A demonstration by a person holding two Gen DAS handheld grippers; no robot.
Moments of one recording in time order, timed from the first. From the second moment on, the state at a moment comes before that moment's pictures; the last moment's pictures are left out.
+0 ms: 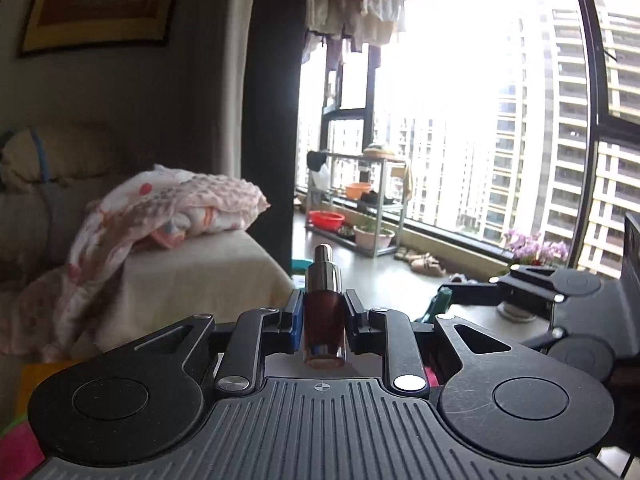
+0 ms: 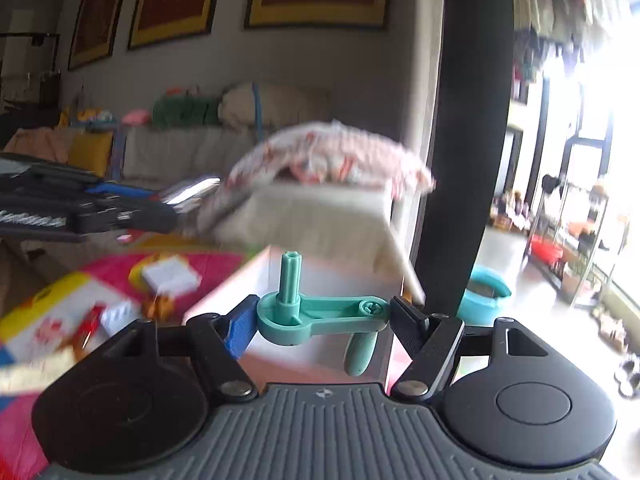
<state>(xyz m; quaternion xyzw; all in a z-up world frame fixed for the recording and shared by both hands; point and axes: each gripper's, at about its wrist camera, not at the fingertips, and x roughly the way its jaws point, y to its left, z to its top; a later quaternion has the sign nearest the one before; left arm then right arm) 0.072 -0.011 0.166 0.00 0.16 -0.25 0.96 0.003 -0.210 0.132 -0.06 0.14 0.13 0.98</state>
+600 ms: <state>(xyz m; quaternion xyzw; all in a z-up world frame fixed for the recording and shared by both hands) -0.002 0.066 0.034 -0.04 0.30 -0.16 0.94 -0.048 -0.191 0.016 -0.02 0.31 0.23 0.92</state>
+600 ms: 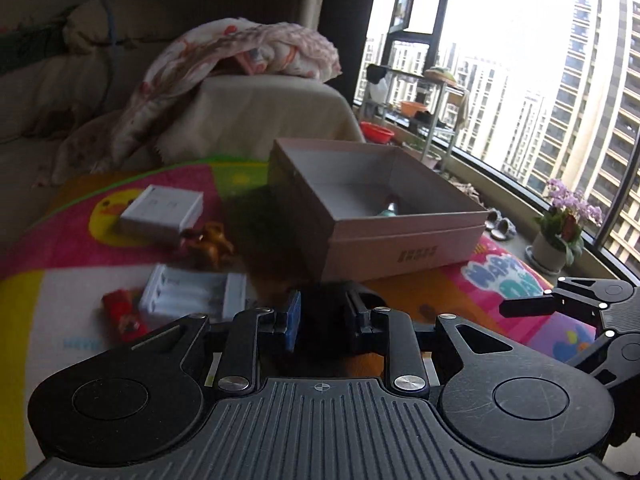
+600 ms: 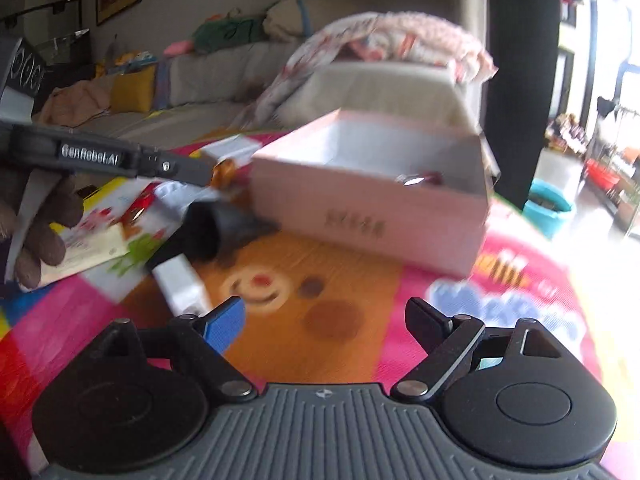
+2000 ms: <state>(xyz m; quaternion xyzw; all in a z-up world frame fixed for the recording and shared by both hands) 0.128 0.084 0.020 -0.06 0.36 -0.01 0.93 -0.032 -0.196 0.009 0.08 0.33 0.20 0.92</state>
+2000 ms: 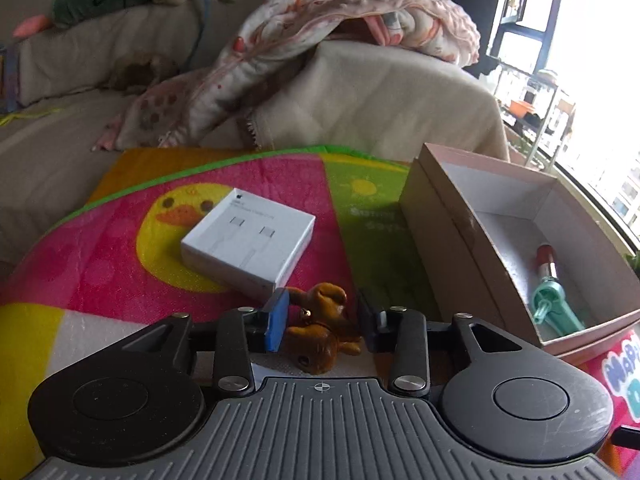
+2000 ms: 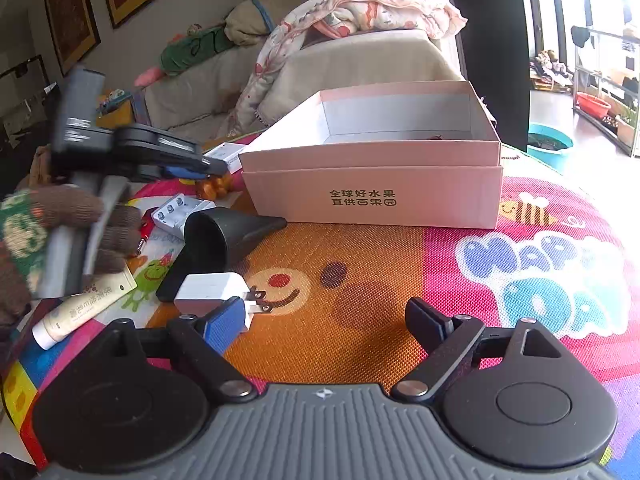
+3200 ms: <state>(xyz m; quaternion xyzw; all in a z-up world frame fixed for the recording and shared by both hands) -0.068 0.076 0.010 -0.07 0.34 -0.15 0.92 -0.038 -0.113 0.025 -0.05 0.32 0.25 0.92</state>
